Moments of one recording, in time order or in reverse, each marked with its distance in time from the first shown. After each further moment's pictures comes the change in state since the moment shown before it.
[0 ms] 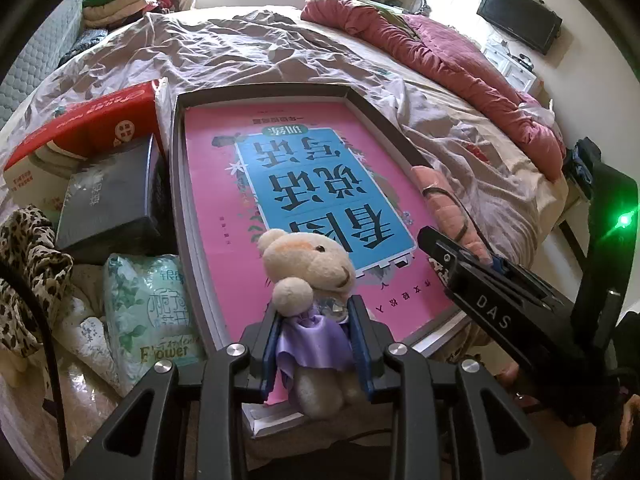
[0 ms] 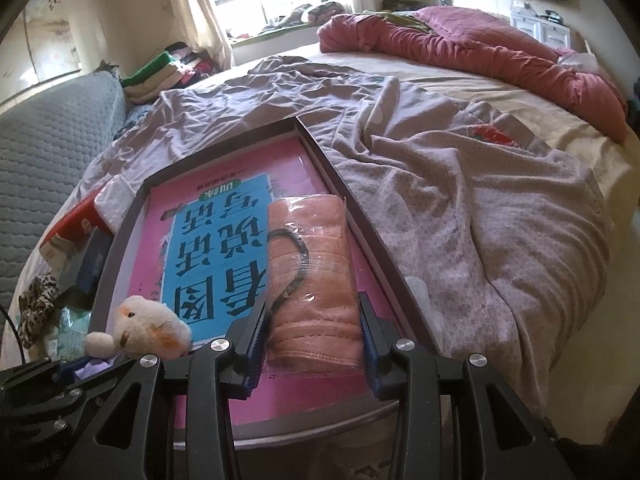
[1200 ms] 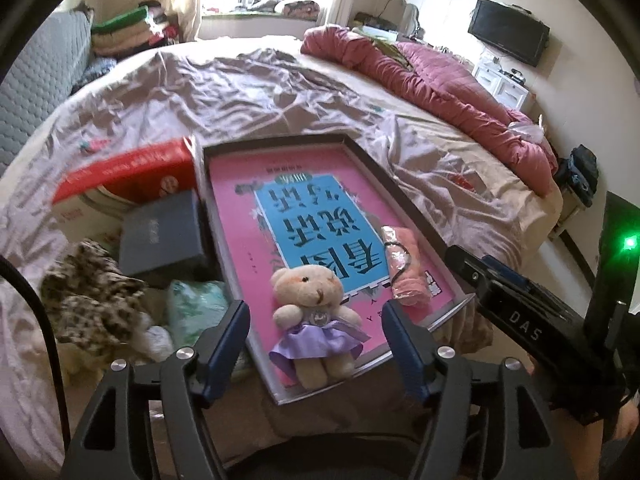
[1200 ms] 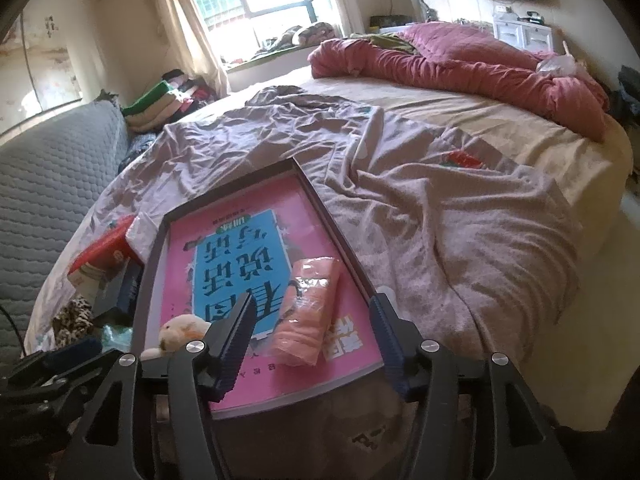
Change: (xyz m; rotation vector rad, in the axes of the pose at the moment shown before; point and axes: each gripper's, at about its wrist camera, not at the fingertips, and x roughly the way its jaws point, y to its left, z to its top) left arm -0.070 -0.006 0.000 0.038 -0.115 0.041; right arm -0.068 -0.001 0.004 0.046 -0.083 0.004
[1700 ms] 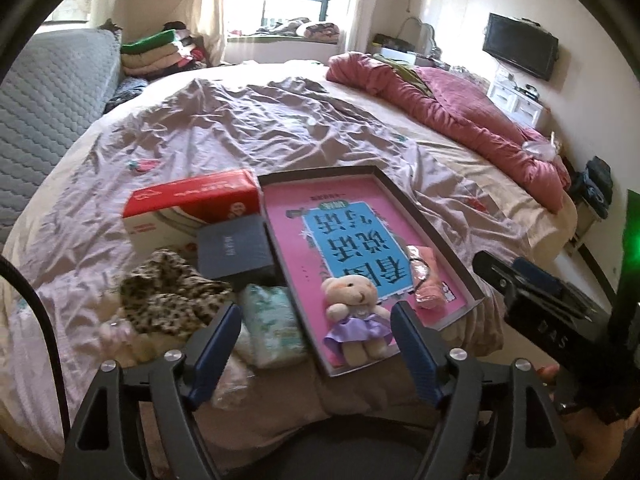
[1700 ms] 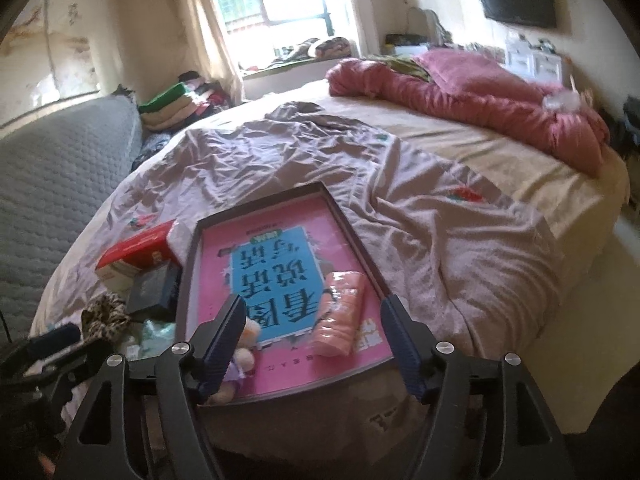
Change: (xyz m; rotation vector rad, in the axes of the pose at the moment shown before) left arm -0.061 0.025 -0.004 -0.023 -0.077 0.088; right arm -0.052 0.045 0.006 -0.112 -0.049 0.004
